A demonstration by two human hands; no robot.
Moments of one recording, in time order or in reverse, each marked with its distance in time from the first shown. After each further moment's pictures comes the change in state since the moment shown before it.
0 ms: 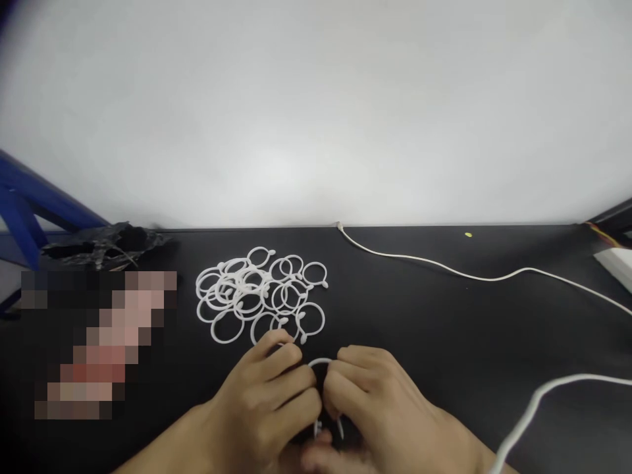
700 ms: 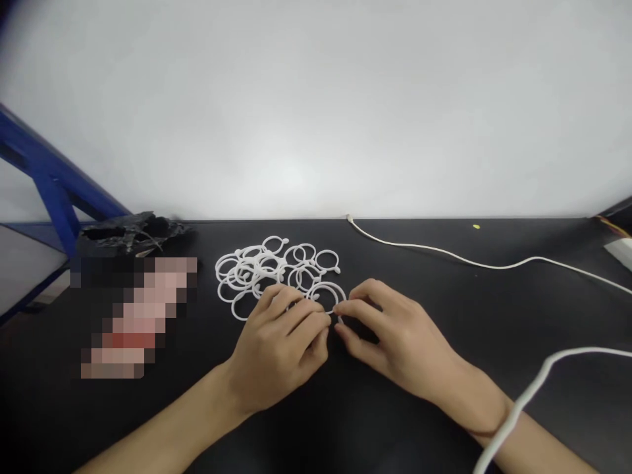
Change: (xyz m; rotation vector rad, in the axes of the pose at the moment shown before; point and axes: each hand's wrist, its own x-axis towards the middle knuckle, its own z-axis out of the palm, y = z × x) left_hand -0.003 -0.012 -0.005 0.244 0.002 -0.118; right_hand 0.004 0.020 -0.008 -0.199 0.050 0.130
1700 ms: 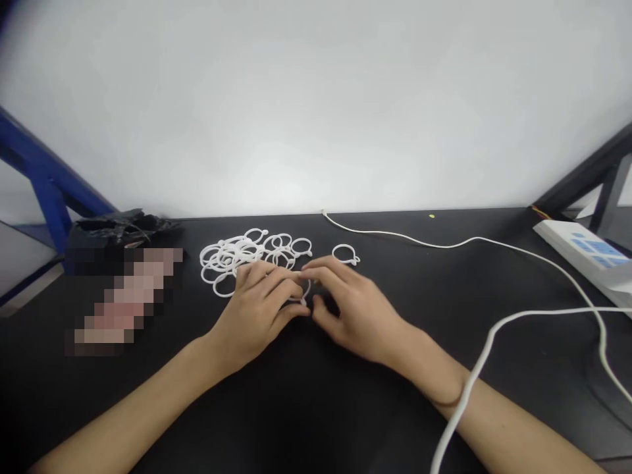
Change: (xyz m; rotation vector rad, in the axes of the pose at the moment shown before) left_hand -0.004 0.017 -0.006 0.028 -0.115 -0.003; right_hand -0.014 -0.018 -0.005 0.106 0.070 -0.007
